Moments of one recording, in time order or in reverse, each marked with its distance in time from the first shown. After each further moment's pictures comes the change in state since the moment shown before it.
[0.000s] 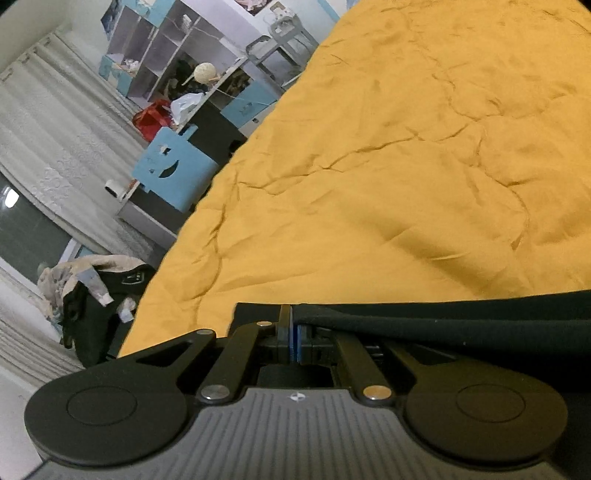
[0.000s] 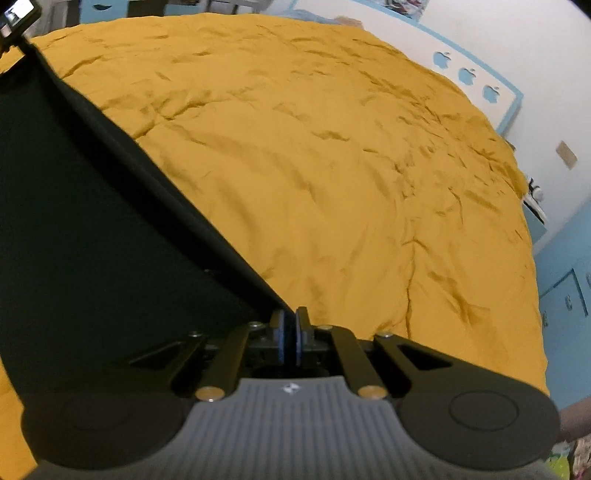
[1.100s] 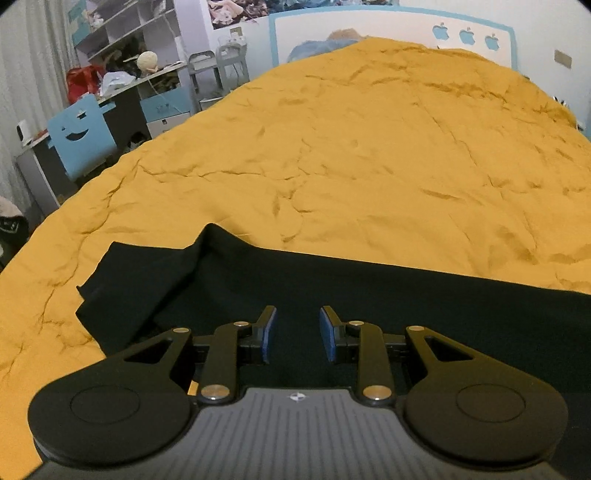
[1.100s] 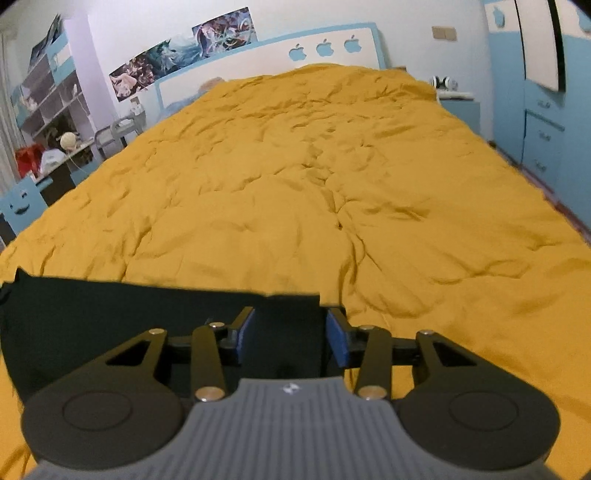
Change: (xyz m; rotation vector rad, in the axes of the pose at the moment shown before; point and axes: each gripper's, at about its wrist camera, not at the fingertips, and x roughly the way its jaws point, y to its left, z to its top) left arm -0.144 0.000 -0.063 -0.264 -0.114 -0.506; right arm -0.041 -0.047 -0.057 0.702 -0.174 0.085
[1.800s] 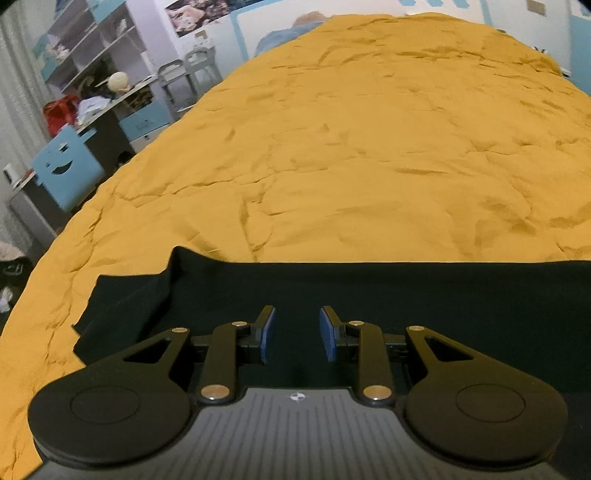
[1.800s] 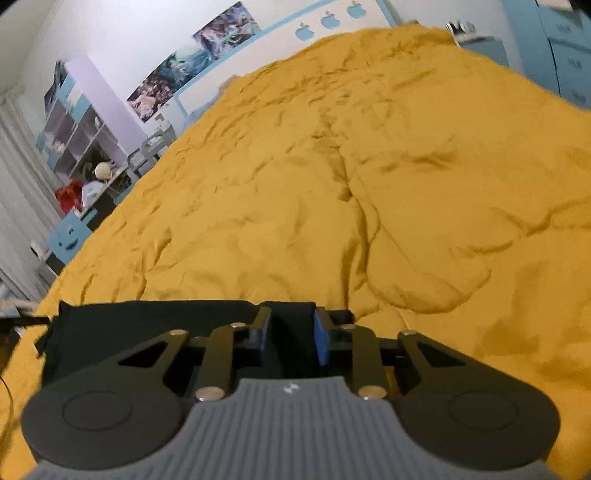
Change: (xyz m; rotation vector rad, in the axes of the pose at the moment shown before) left arm 0.019 -0.044 0.011 0.158 0.037 0.029; right arm 0.055 -0.056 -0.010 0.187 0.042 0.235
